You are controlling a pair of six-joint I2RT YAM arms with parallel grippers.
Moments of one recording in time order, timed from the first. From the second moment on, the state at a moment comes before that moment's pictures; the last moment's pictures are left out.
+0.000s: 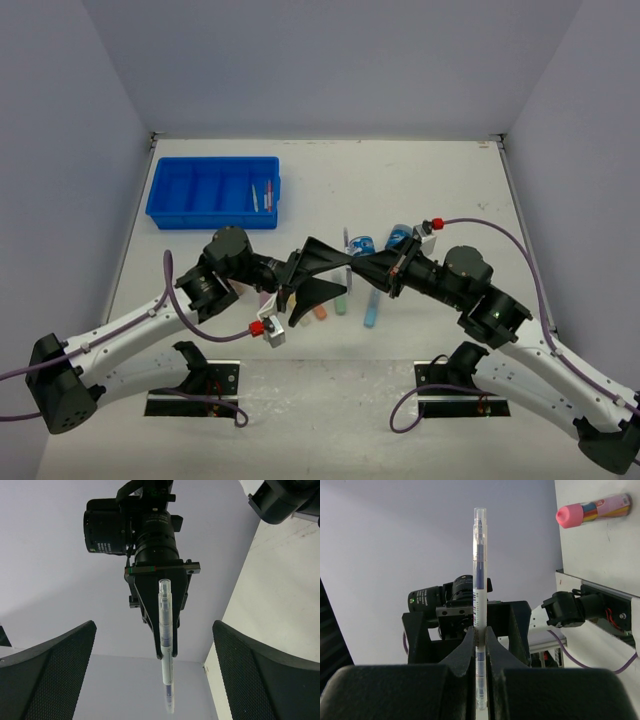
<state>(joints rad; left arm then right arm) -0.84 0.99 0.73 0.30 1.04 1.38 0.81 0.67 0.69 -0.16 -0.20 1.70</state>
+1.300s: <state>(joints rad) -0.84 1.11 0.66 0.47 0.77 1.14 0.78 0.62 0.63 -0.23 -0.28 1.71</state>
